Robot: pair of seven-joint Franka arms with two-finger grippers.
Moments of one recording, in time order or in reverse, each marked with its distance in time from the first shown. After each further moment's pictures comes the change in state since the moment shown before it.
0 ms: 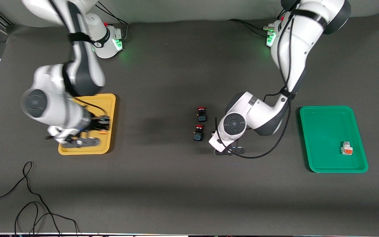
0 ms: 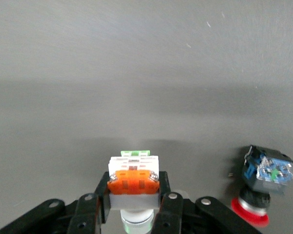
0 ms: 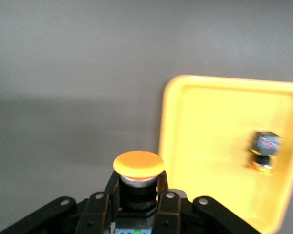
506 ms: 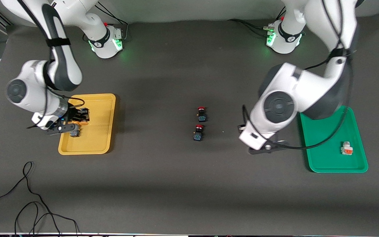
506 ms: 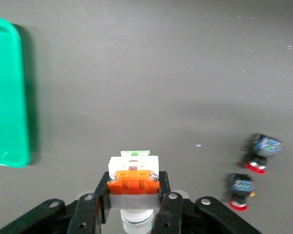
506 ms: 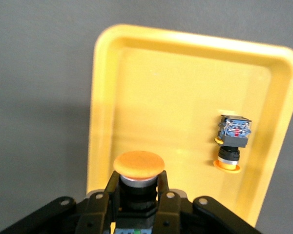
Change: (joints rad) left arm 0.118 -0.203 0.008 0.142 0.003 -0.349 0.095; right arm 0.000 -0.085 -0.075 -0.416 -0.043 0.402 -0.178
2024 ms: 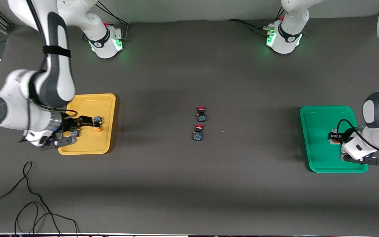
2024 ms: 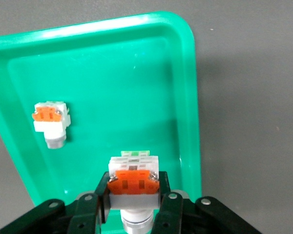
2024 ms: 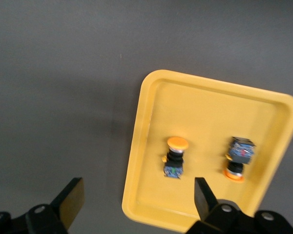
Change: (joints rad) left arm 0.567 -0.021 0.014 -0.424 0.039 0.376 0.748; right arm 0.028 0.215 -0.123 0.531 0.204 -0.554 -0.137
